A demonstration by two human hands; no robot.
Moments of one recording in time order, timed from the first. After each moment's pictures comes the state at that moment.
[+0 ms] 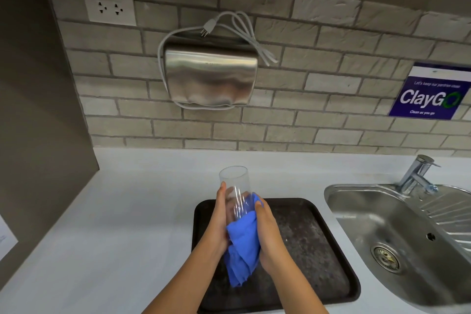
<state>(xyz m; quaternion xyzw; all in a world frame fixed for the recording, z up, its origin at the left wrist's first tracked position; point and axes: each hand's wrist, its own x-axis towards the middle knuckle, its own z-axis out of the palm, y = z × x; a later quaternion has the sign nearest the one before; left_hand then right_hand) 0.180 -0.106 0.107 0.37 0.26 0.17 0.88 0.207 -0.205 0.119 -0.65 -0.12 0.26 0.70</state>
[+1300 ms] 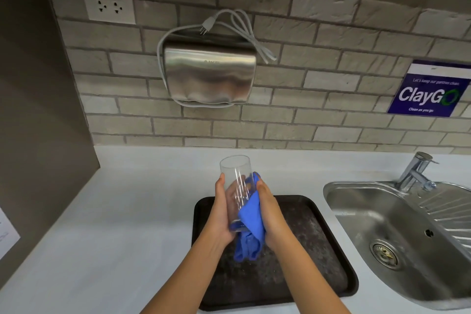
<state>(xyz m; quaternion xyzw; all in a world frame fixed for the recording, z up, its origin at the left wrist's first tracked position) 0.178 -0.109 0.115 0.35 0.19 0.16 0.90 0.220 -0.206 0.155 -0.61 -0.13 0.32 0.71</state>
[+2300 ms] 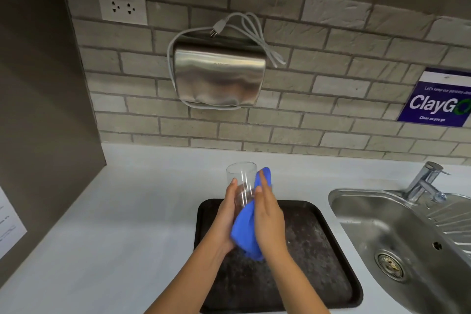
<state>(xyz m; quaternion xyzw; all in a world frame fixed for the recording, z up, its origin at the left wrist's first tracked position) 0.162 -0.119 0.132 0.44 0.20 0.16 0.86 0.196 -0.204 0.150 -0.73 -0.24 0.11 0.63</state>
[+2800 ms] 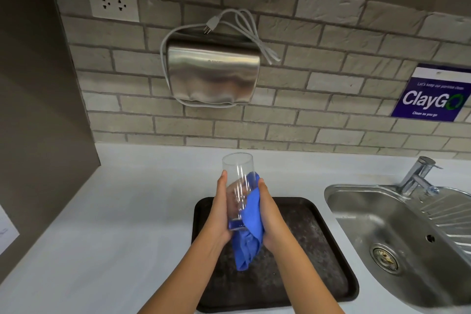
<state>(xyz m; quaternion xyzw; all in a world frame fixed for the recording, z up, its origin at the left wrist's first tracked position) 0.169 -0.116 0.132 0.40 0.23 0.20 0.87 0.218 -0.199 0.160 -0.59 -0.06 0.38 0.71</state>
